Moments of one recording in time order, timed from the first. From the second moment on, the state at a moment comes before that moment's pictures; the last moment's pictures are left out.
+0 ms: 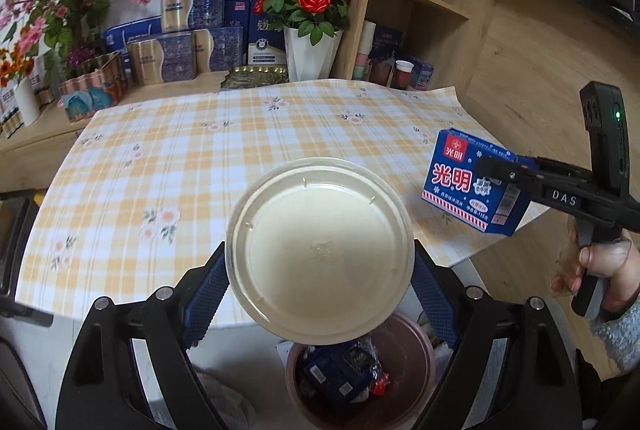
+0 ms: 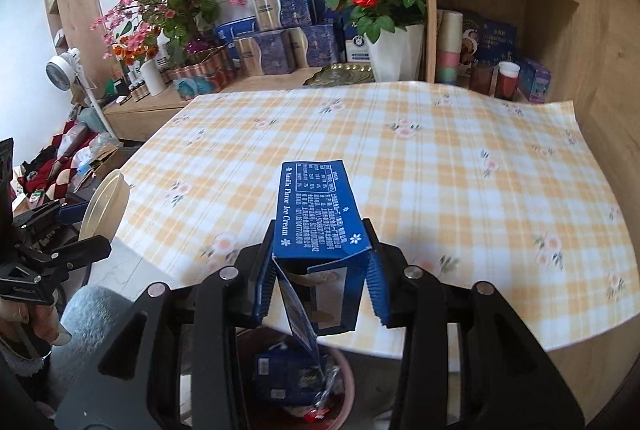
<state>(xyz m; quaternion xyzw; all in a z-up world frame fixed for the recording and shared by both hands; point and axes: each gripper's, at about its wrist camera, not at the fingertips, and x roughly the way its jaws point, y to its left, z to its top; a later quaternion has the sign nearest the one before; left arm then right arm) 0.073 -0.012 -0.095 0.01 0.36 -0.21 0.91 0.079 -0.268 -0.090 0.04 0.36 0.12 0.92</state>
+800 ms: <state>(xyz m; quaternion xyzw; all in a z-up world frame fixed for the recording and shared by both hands) 0.041 0.006 -0.139 0.00 0.41 -0.20 0.89 0.023 -0.204 -0.218 0.05 0.50 0.18 0.85</state>
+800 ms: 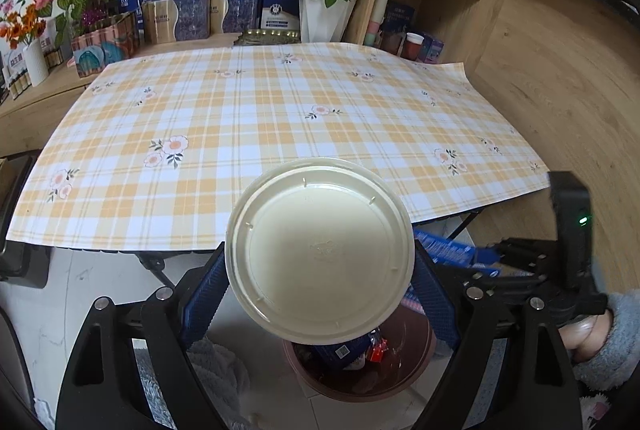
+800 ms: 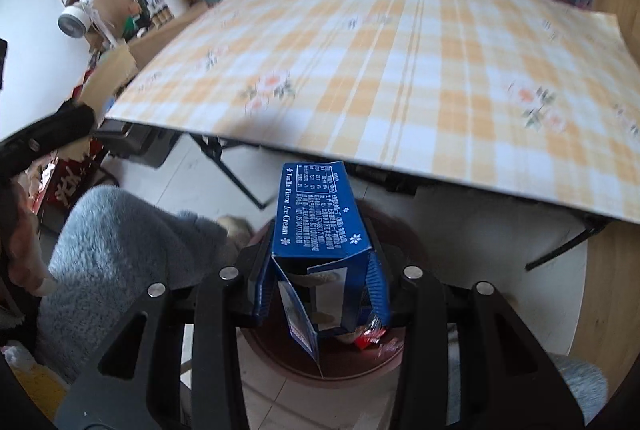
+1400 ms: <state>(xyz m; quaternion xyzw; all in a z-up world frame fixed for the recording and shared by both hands) 0.053 -0.021 -0.180 0.04 0.44 -0.22 0.87 0.040 -0.230 -0.199 0.07 0.46 0.13 0.87</state>
